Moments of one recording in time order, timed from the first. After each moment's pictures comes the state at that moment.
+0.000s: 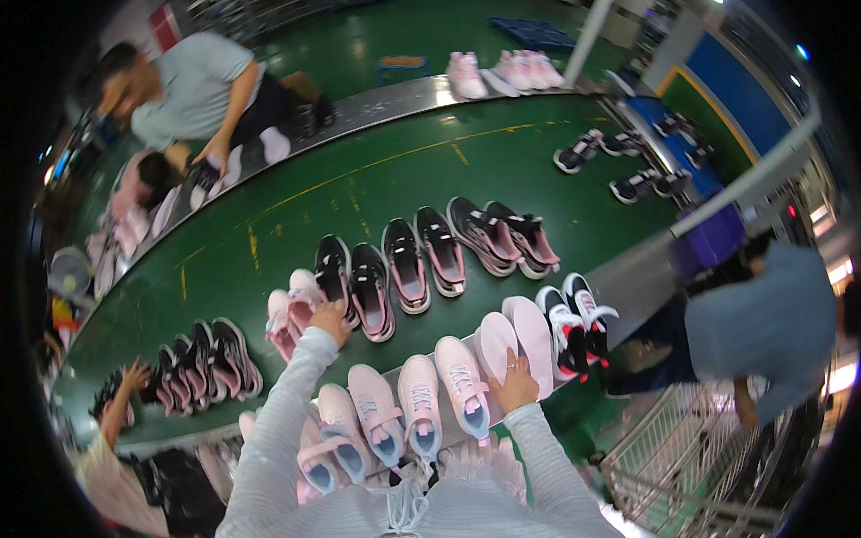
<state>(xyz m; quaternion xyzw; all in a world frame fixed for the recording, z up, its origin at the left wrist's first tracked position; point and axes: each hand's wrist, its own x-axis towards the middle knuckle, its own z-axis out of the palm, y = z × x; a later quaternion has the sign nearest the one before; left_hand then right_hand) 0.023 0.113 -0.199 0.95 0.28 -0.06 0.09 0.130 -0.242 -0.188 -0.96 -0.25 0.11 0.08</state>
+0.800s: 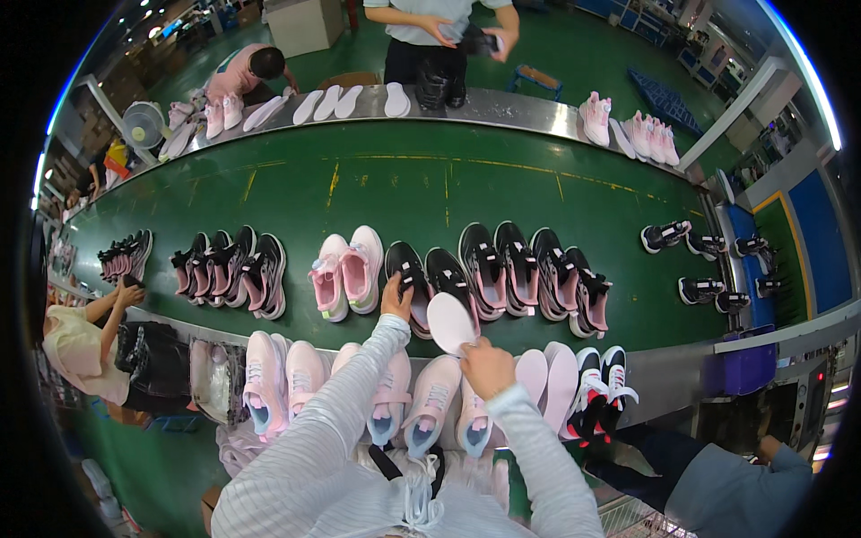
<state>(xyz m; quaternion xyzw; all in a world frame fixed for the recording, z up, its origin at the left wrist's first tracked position) 0.022 0.077 -0.300 0.72 0.46 0.42 0.32 0.132 -0.110 -0.130 -0.78 -0.61 0.12 0.07</state>
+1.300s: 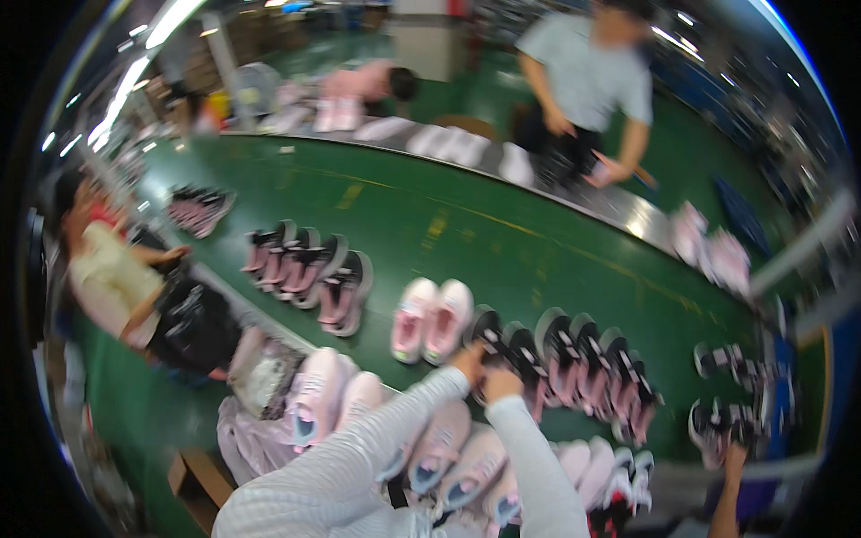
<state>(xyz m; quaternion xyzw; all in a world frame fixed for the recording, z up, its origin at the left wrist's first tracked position) -0.001 0.095 -0.243 0.76 0.47 0.17 0.41 0.099 0.031 -0.235 -0.76 -0.64 0.10 0.00</state>
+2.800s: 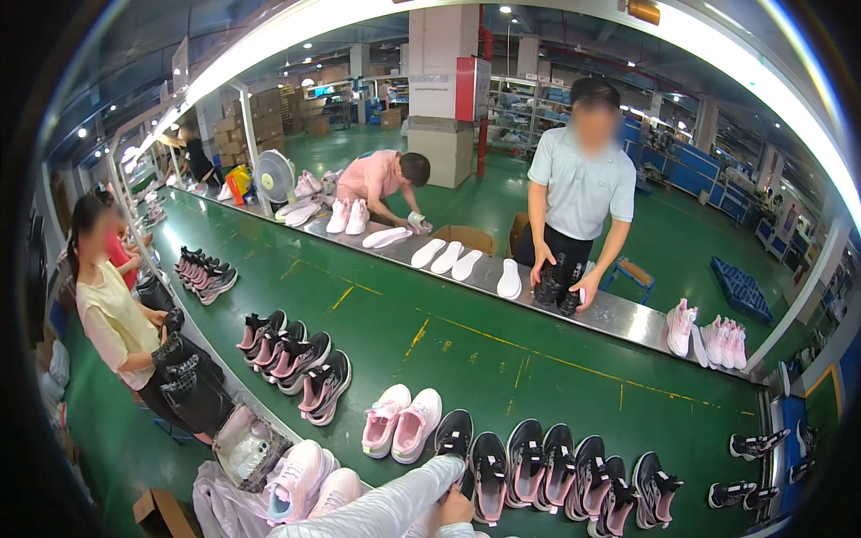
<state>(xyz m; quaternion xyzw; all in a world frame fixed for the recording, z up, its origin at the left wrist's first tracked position) 0.050 0.125 -0.309 0.77 0.37 -0.39 0.34 0.064 -0.010 -0.278 -0.80 -0.56 0.14 0.16</state>
